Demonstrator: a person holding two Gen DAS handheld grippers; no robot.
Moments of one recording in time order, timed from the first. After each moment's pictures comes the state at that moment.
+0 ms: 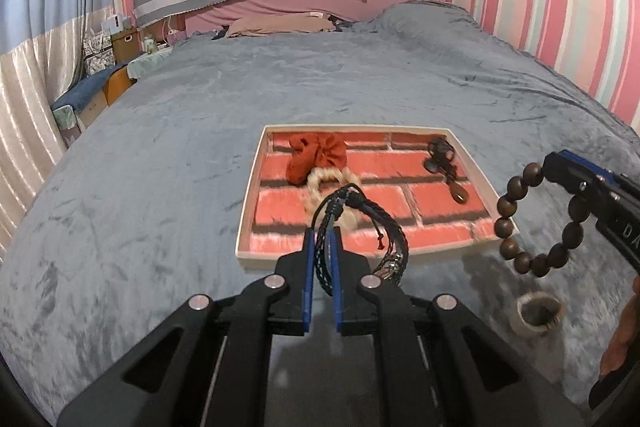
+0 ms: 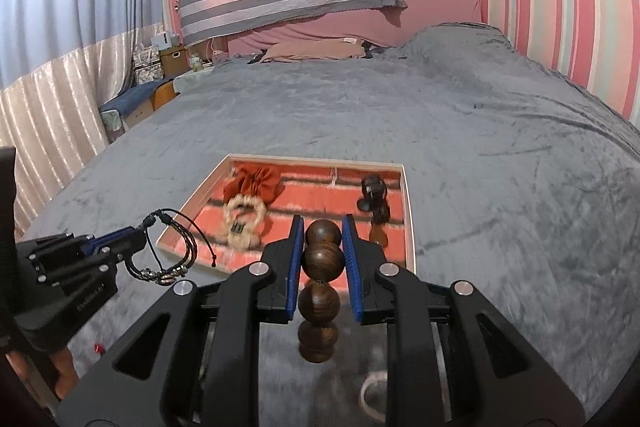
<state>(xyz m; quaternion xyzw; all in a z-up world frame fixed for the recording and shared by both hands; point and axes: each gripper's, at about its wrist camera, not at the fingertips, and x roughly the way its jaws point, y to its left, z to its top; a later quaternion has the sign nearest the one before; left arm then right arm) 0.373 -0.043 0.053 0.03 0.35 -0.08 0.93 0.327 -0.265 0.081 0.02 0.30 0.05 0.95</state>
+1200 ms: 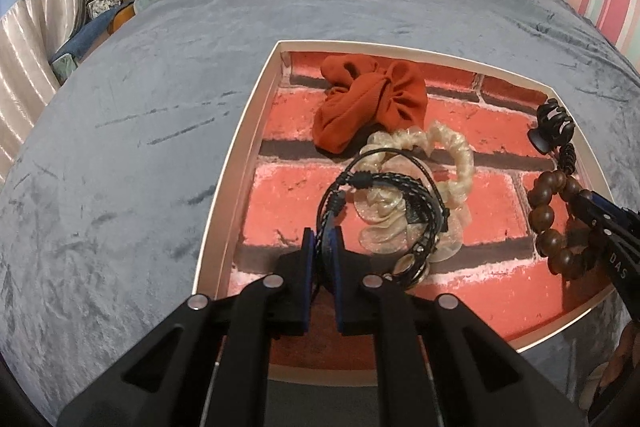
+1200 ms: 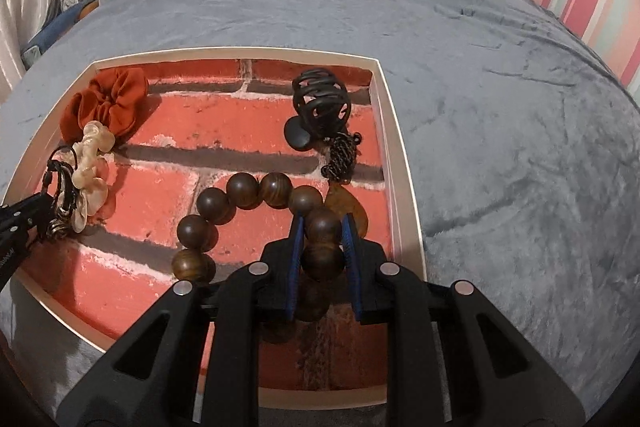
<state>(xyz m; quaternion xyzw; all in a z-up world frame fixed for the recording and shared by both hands) 0.506 -0.035 -0.047 0.02 0.47 -0.03 0.88 0.468 -0.287 -0.054 -0.03 0.46 -0.05 0.89</state>
